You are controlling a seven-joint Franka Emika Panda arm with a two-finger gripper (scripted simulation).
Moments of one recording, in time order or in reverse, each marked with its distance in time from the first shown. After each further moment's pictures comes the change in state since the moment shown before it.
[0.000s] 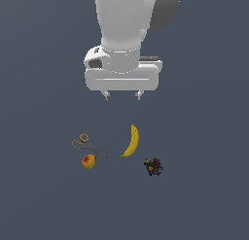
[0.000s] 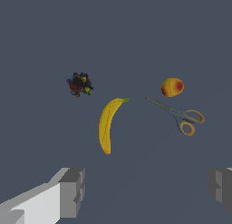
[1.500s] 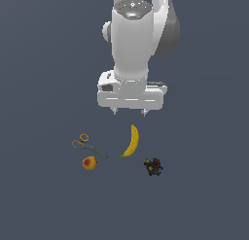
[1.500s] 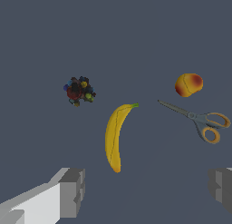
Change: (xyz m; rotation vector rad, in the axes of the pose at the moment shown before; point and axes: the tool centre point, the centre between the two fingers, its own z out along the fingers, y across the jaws) arm 0.016 -0.023 0.061 0.001 0.022 0.062
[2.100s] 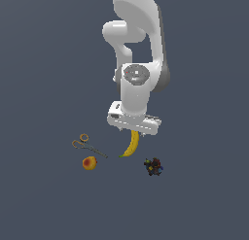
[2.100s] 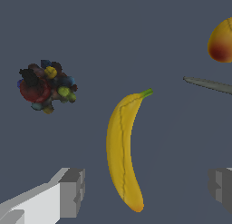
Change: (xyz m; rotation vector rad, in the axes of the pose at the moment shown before) arm -0.007 -0.012 0.131 -0.013 -0.021 0.190
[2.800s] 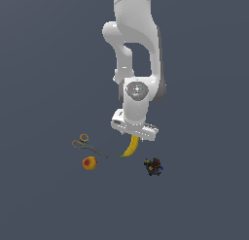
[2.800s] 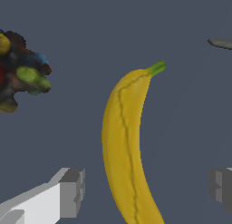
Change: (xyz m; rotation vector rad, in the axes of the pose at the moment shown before) arm -0.016 -0.002 0.063 -0.006 -0.009 0.094
